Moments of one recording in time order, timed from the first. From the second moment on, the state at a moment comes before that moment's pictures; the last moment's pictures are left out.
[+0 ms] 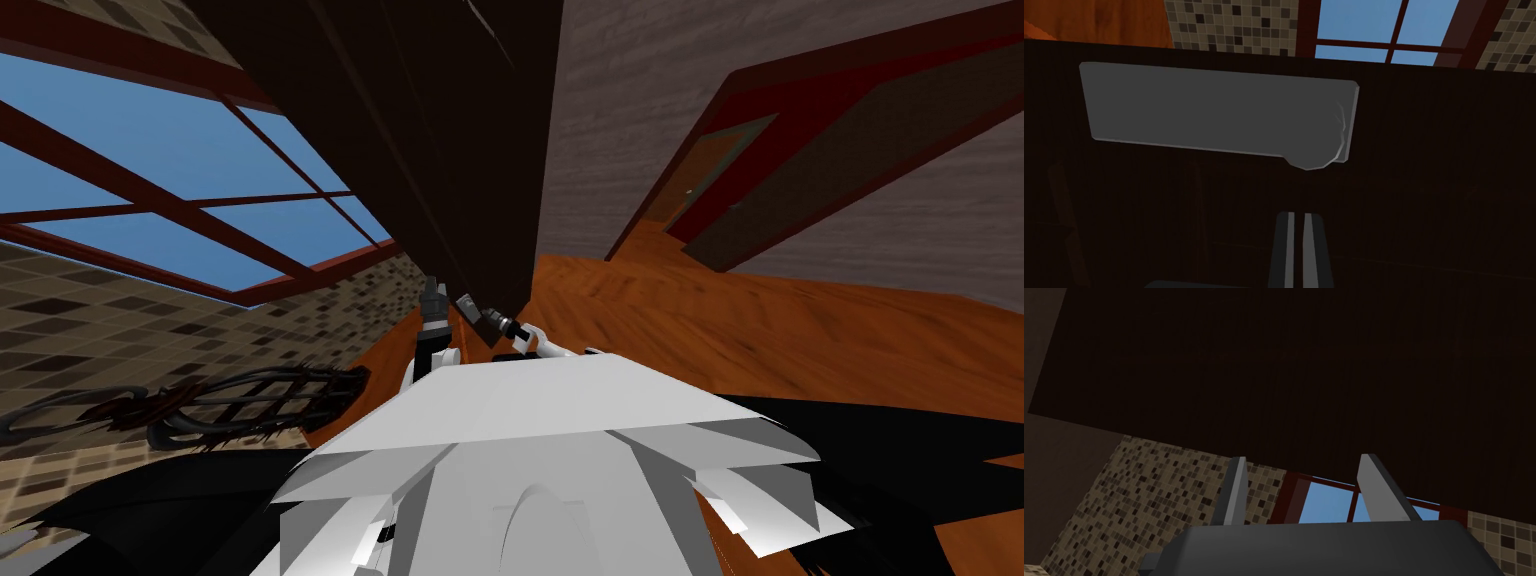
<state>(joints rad) -0.29 -0.04 0.88 -1.07 -0.07 -0.34 -0.15</state>
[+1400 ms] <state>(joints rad) -0.30 -0.01 0.82 -1.04 -0.07 -0.35 -0.14</state>
